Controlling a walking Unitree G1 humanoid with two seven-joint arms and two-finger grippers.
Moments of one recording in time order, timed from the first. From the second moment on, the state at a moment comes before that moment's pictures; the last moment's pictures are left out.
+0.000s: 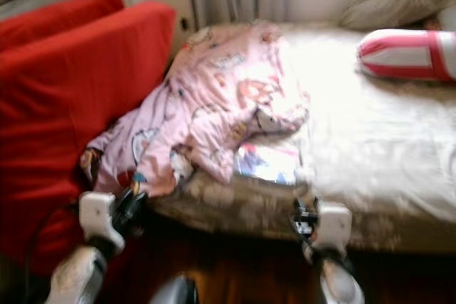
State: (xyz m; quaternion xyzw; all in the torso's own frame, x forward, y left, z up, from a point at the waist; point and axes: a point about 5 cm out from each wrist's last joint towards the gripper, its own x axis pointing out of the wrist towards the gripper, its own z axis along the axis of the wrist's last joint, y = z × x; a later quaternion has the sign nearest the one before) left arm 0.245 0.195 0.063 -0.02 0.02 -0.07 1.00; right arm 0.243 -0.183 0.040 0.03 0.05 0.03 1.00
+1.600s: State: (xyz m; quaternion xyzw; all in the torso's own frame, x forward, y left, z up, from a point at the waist) left arm 0.252 0.180 0.071 -0.04 0.00 -0.09 0.99; right arm 0.260 -0.207 0.015 0.06 0.12 -0.05 0.99
